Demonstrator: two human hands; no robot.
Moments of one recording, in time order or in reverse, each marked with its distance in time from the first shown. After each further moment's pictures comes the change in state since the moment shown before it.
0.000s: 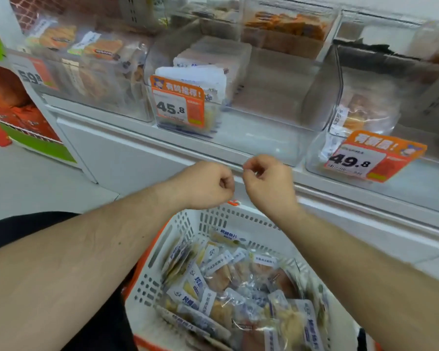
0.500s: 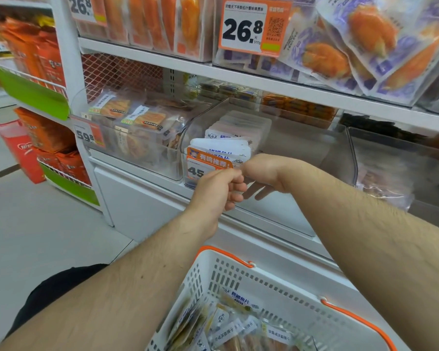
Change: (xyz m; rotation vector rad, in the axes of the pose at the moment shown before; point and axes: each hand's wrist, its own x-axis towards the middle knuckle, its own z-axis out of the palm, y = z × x) left_hand 0.014 0.025 -0.065 -1.192 0.466 -0.261; right_hand 0.127 -0.117 -0.023 -0.134 -0.783 0.223
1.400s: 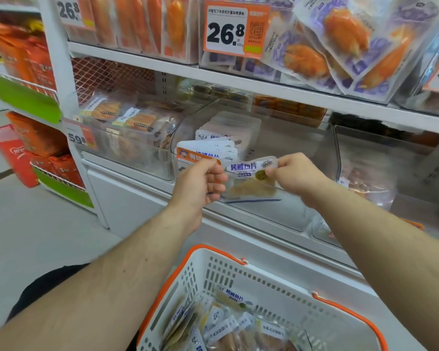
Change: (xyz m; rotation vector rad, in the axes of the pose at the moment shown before) left_hand -0.002 0.006 -0.006 -0.125 0.032 0.049; right_hand -0.038 0.058 -0.018 0.154 0.564 -0.055
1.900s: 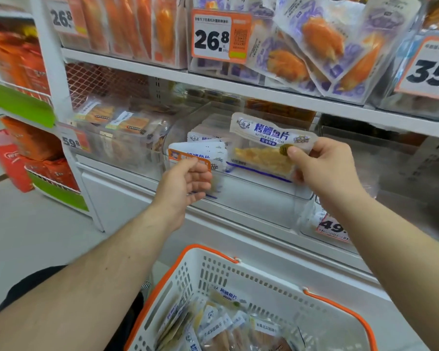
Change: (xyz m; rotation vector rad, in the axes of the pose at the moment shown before) left_hand -0.001 0.000 -0.010 0.004 -0.020 0.029; right_hand -0.047 0.007 -0.042 0.381 0.308 -0.248
